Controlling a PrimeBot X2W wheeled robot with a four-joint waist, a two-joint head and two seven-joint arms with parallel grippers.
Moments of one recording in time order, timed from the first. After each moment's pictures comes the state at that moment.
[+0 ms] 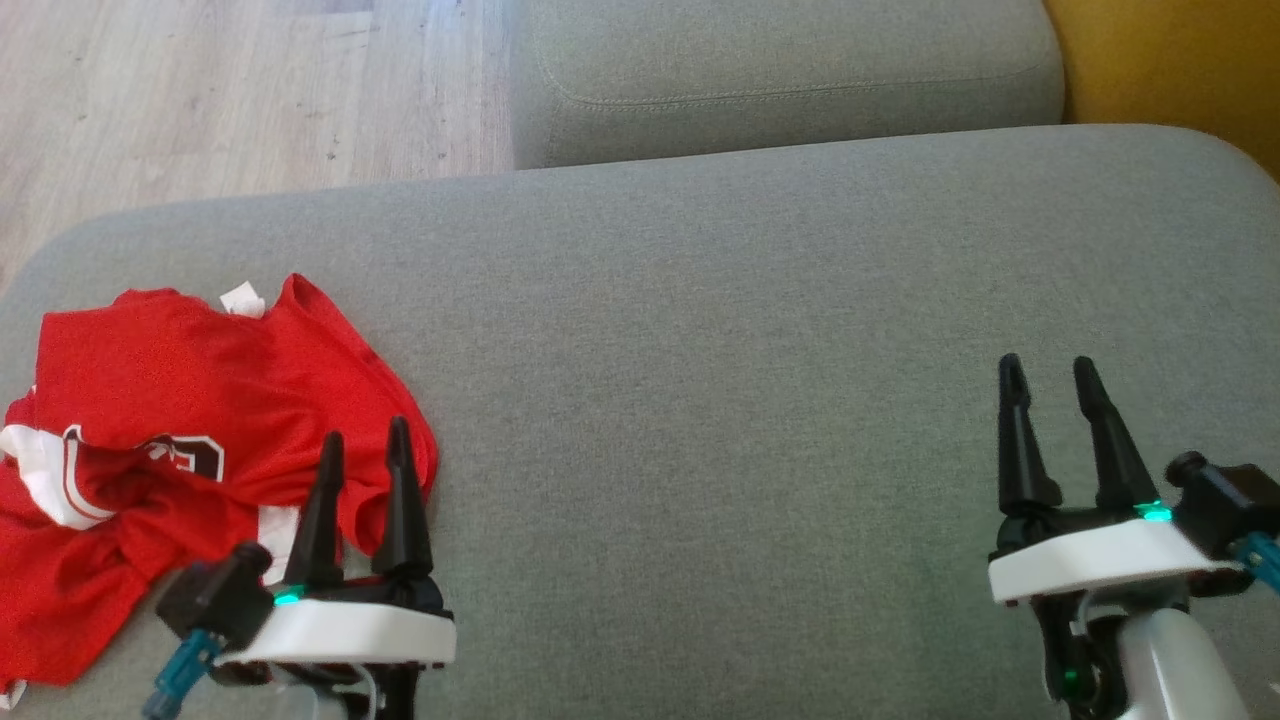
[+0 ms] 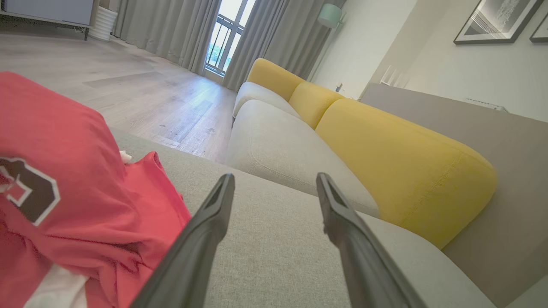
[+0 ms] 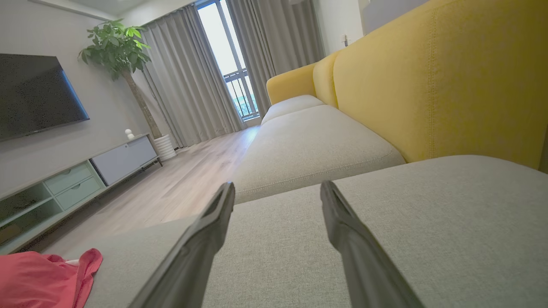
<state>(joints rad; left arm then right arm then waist) 0.00 0.04 -0.16 0.08 -0.55 -0.08 -0.13 -0.03 -0.04 0.01 0.11 0.33 0.13 -0.13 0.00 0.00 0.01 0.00</state>
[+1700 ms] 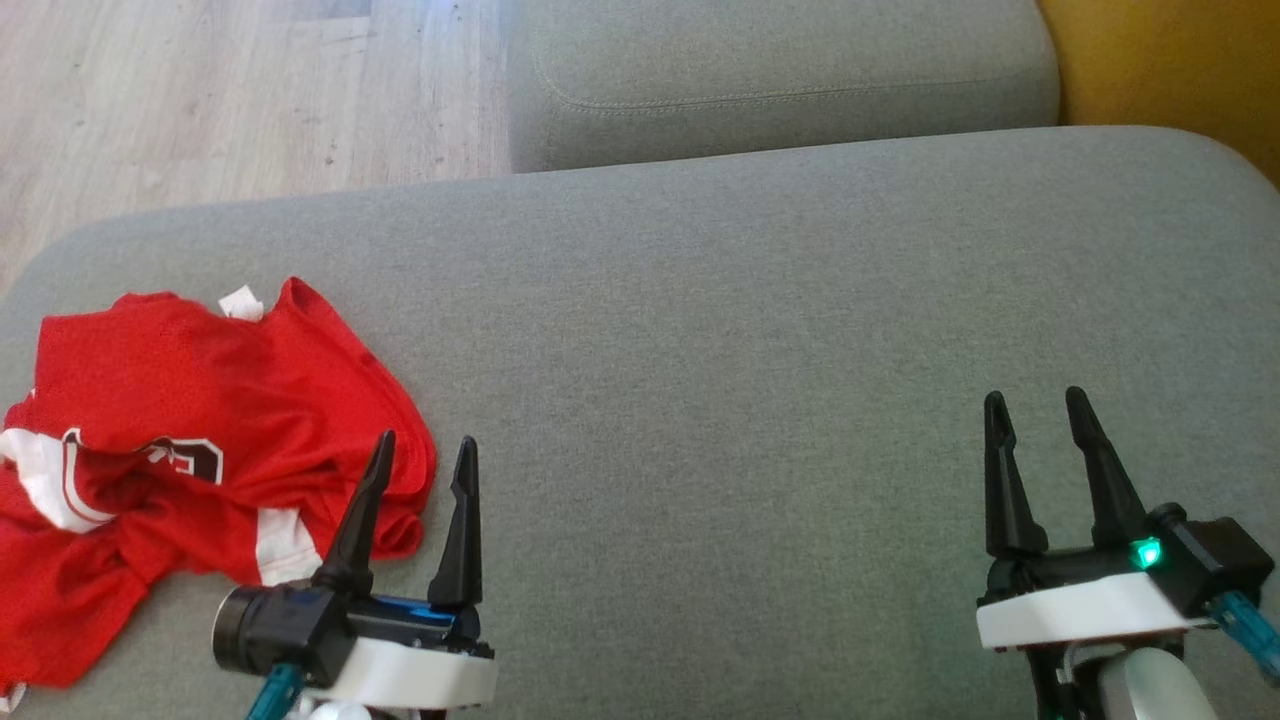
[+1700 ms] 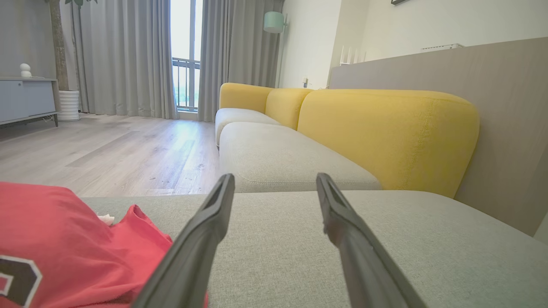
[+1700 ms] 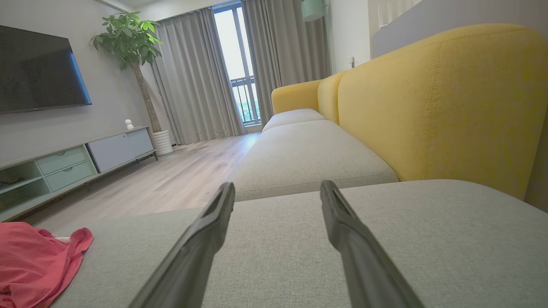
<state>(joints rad) 0.02 0.05 -0.22 0.09 -0.20 -0.08 -0.25 0.04 -0.04 0.04 0.10 0.20 0.13 -0.25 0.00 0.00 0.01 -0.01</state>
